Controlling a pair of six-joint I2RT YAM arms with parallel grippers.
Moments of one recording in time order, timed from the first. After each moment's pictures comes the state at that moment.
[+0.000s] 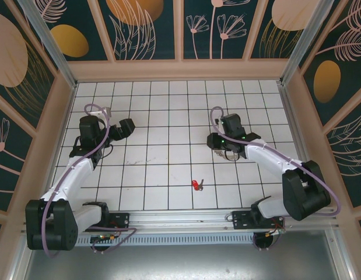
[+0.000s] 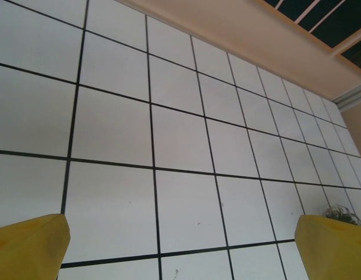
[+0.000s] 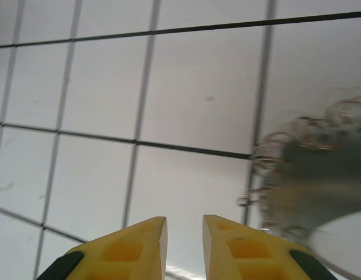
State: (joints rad) left arm -0.04 1.13 0.64 -0.01 0.39 -0.46; right arm 0.47 1.38 0.80 -0.30 -0.19 0.41
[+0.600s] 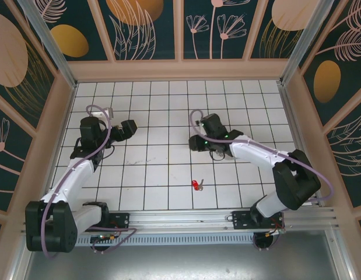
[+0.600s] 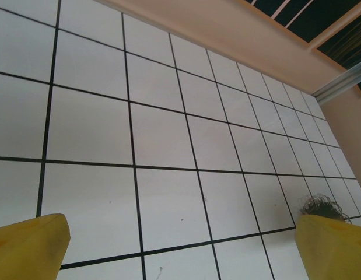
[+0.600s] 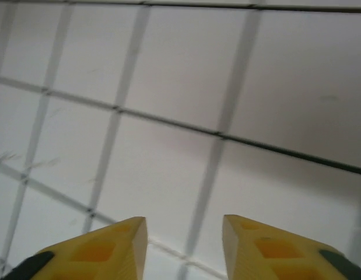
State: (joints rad) left arm -0.06 1.10 0.62 0.02 0.43 -0.46; right arm 0.60 1.50 0.93 -0.37 -0.09 0.50
